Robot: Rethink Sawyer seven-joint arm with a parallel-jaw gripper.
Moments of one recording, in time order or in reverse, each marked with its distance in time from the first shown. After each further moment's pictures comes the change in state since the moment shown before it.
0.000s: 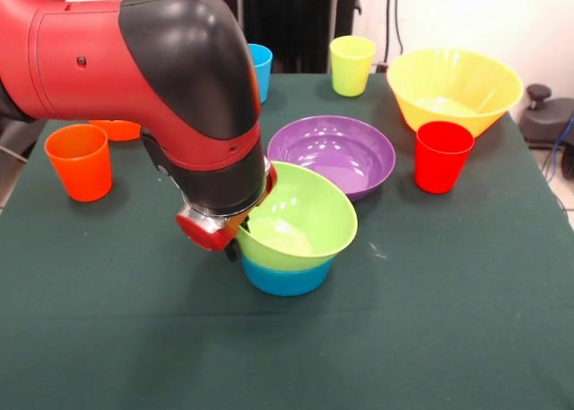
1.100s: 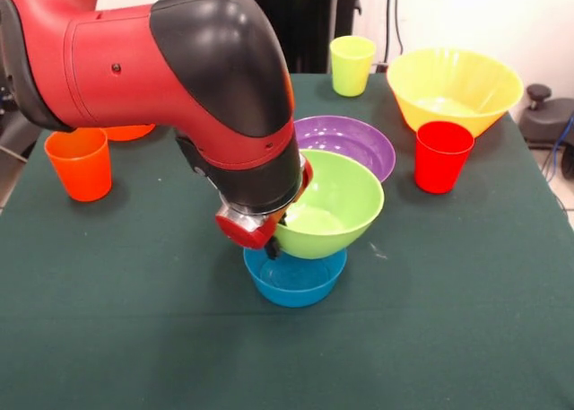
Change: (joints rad) arm 0.013 -0.001 0.019 0.032 0.058 -0.011 0.000
